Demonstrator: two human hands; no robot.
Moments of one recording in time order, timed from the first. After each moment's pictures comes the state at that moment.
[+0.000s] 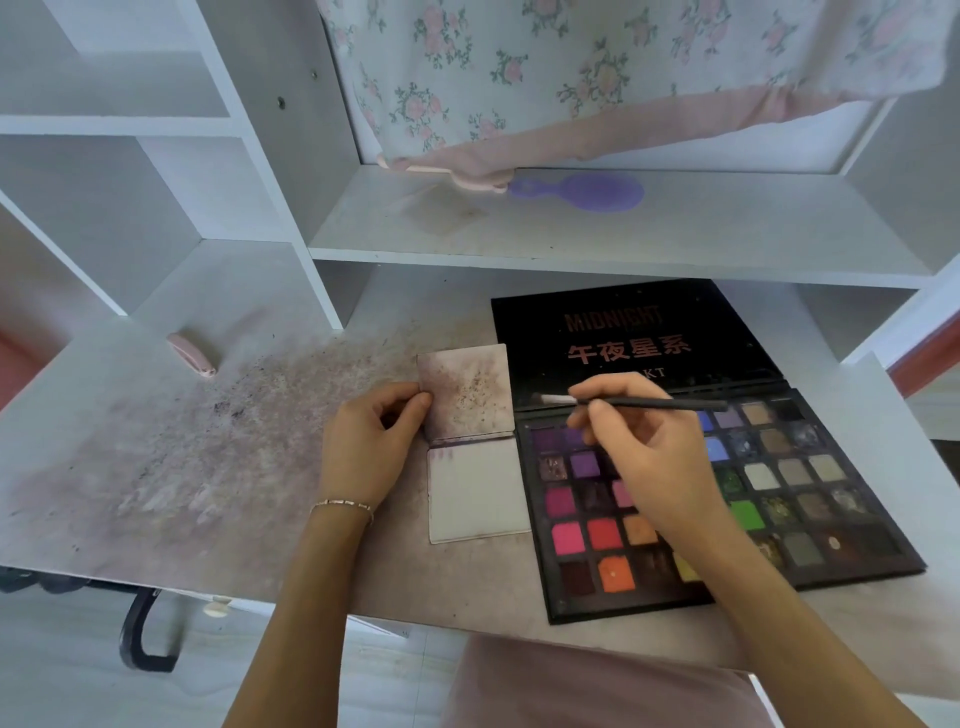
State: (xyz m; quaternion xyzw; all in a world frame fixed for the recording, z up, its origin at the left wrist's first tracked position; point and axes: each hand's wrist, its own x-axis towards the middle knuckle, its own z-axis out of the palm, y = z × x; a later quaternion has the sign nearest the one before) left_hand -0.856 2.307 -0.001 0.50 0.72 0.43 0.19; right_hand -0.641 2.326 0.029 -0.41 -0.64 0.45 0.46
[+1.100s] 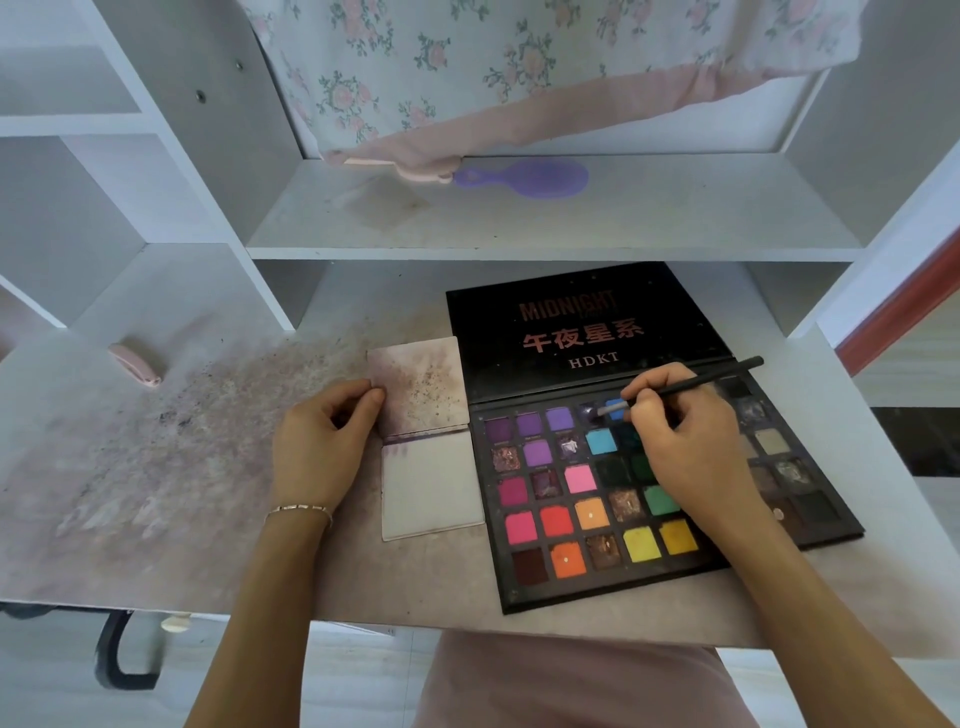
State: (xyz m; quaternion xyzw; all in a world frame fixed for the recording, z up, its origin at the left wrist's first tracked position) left_hand -0.851 2.309 -0.004 0.49 0.73 0.44 0.16; right_hand -0.584 2.343 0.008 -0.52 -0.66 0.32 0.44
